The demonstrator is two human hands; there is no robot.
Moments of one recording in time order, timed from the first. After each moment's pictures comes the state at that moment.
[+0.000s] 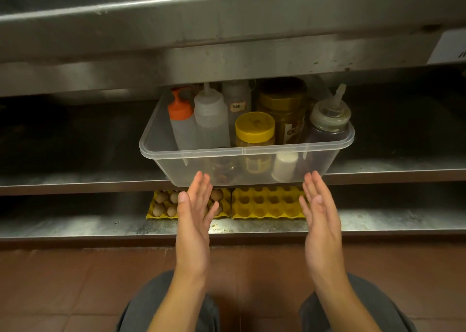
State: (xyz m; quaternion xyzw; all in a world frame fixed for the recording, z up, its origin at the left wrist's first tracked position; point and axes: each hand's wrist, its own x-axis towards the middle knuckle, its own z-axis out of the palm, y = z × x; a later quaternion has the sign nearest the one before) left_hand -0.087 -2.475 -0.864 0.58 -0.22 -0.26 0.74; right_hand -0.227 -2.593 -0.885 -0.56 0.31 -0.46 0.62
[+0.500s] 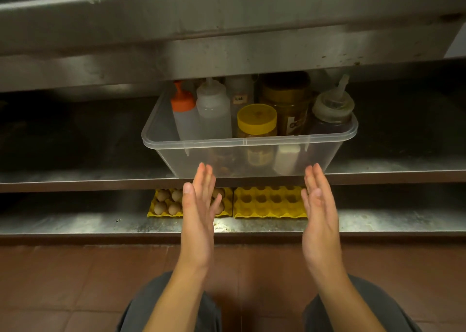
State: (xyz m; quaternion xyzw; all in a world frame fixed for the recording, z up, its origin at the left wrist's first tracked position) left_hand -0.075 -2.489 -0.869 0.58 -0.24 -0.27 0.73; right_hand -0.214 -2.602 -0.888 -0.57 0.31 -0.45 0.61
